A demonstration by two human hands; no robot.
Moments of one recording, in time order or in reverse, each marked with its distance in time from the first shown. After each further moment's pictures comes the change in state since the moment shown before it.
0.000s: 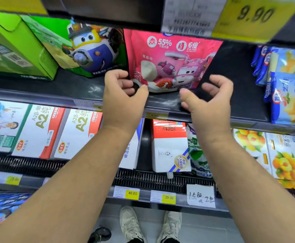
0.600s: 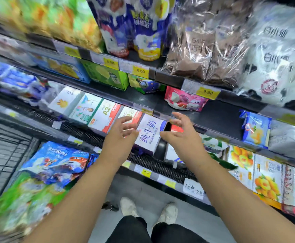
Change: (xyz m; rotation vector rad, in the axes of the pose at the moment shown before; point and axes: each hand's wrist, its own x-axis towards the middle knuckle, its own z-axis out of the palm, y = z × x) left_hand -0.156 0.099 -0.147 -0.029 -0.020 -0.279; right_hand -0.140 -0.132 -0.041 -0.185 -0.717 0.103
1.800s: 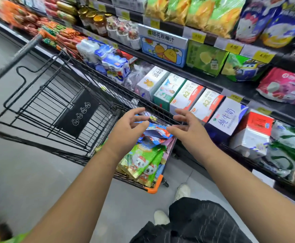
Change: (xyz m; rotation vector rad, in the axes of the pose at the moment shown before) left_hand -0.161 -0.040 -0.314 0.038 0.120 0.001; right_hand -0.143 -0.048 0.283 -0.017 -0.296 -0.108
